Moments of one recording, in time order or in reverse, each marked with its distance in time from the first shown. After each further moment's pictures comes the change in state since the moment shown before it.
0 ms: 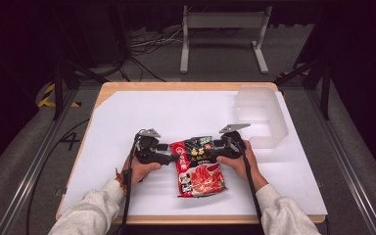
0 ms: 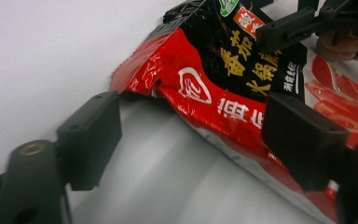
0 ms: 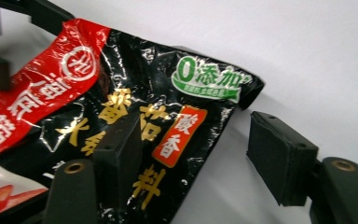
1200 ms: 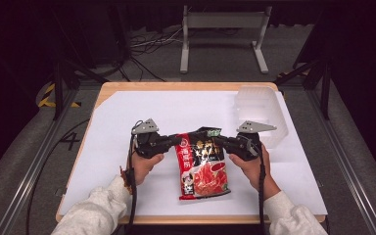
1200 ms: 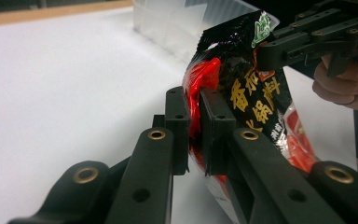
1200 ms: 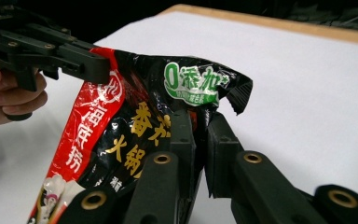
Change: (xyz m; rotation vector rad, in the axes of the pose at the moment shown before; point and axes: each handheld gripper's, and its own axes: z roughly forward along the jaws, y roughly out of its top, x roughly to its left) left arm -0.045 0.029 -0.041 -0.276 -0.012 0.161; right arm 0.038 0.013 -0.082 -0.266 -0.023 -0.045
